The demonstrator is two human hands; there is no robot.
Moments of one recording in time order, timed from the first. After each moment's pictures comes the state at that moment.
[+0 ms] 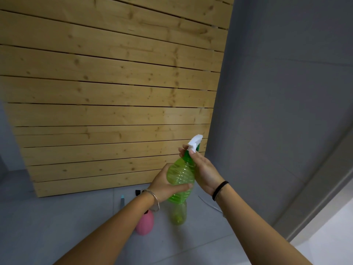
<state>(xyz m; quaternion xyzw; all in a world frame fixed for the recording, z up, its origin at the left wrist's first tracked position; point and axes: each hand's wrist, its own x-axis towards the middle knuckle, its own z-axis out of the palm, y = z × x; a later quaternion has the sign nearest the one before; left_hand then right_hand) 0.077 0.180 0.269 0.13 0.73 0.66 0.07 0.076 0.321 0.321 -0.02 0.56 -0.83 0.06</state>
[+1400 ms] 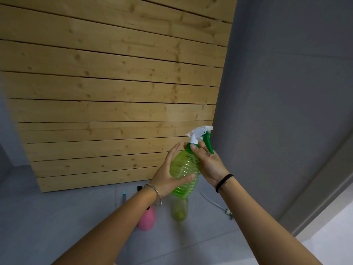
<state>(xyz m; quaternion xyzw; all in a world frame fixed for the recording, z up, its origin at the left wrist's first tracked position) 0.084 0.179 0.284 0.21 0.74 0.64 0.00 0.068 0.331 0.324 -0.03 0.54 -0.84 0.03</state>
